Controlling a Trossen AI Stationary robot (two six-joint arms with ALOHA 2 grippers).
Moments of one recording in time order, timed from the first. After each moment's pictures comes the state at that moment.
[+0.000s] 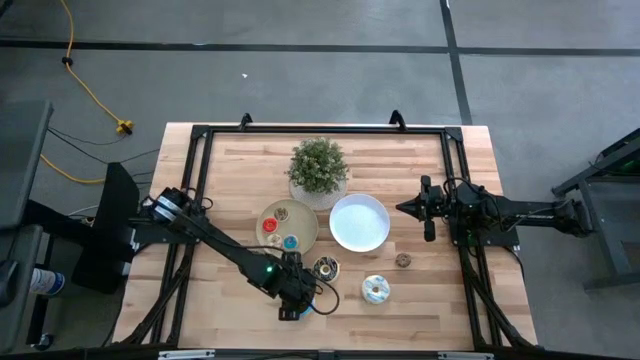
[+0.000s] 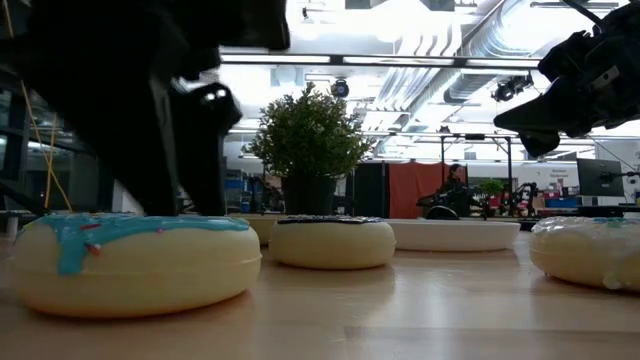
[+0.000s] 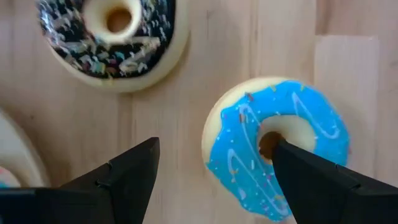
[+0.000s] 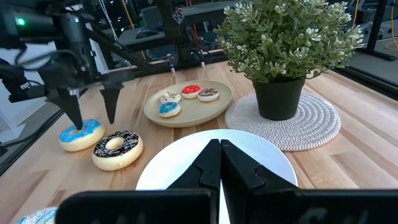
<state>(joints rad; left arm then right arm) -0.54 1.94 1.35 -0.61 -0.17 -0.52 -0.12 0.20 0.01 0.04 -0.06 0.17</state>
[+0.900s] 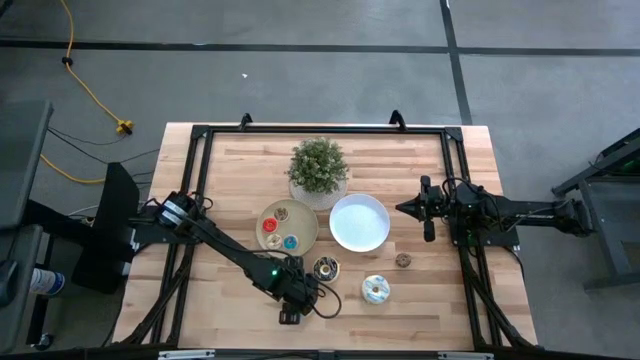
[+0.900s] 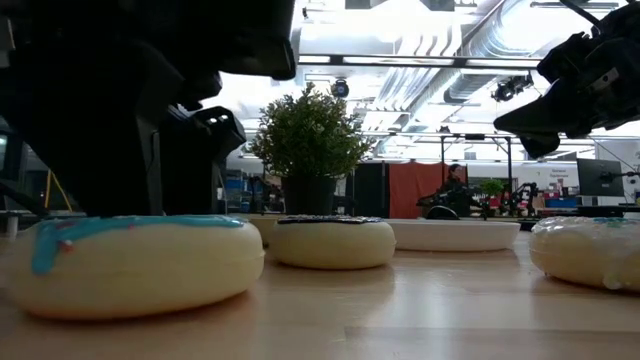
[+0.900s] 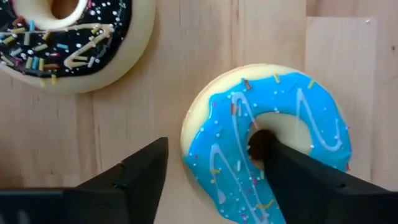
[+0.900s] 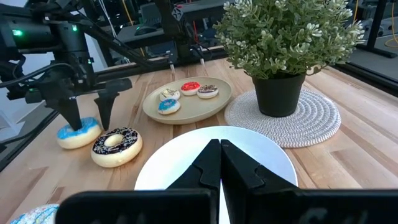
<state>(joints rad) -0.54 2.00 1.38 -0.59 -0.10 -0.50 -0.12 0.21 0.01 0.04 -0.06 0.17</state>
